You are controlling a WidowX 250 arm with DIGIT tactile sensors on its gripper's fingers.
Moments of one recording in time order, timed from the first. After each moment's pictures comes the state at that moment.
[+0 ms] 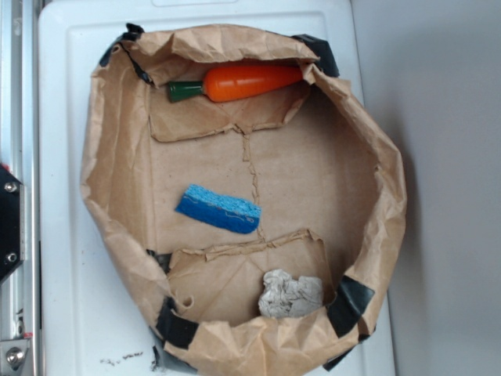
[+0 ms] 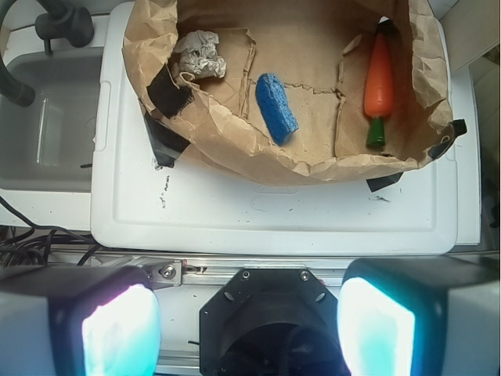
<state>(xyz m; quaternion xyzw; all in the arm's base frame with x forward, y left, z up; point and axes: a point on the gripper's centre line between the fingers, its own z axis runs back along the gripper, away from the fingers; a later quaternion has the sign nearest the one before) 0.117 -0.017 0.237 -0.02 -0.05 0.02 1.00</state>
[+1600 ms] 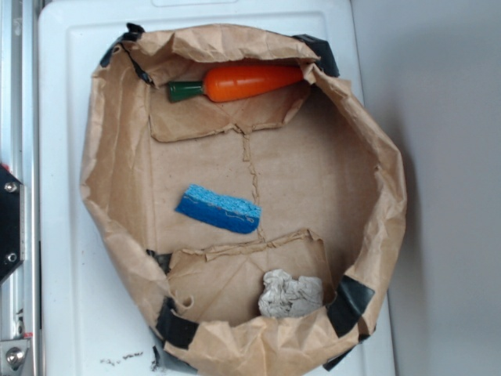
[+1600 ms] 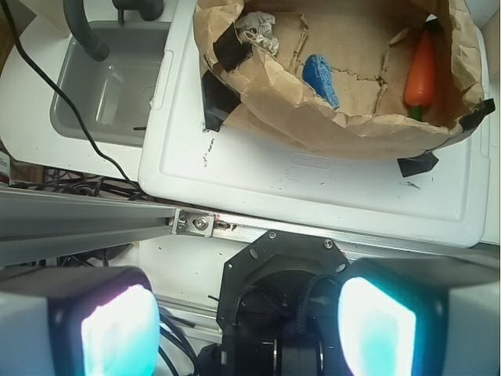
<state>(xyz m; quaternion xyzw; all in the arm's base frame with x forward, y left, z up) 0.070 -0.026 0.254 -0.07 -0.06 -0.06 0.99</state>
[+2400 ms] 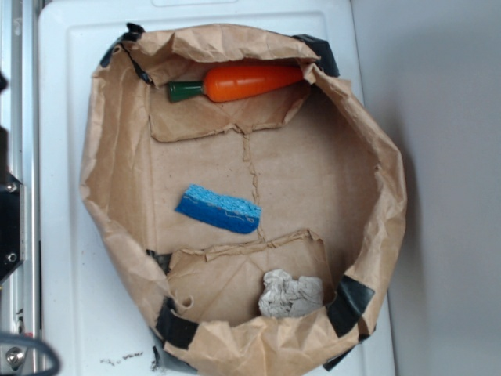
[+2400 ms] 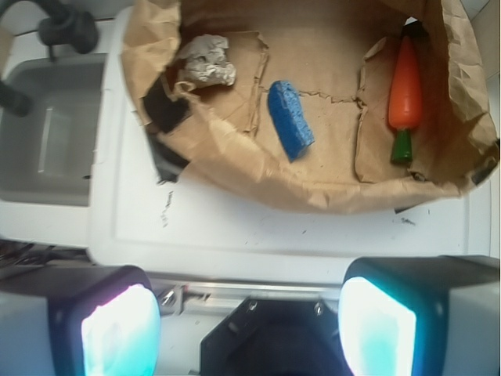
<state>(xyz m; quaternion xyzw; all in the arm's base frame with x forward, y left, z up) 0.143 -0.014 0.202 -0.03 -0.05 0.01 1.00</state>
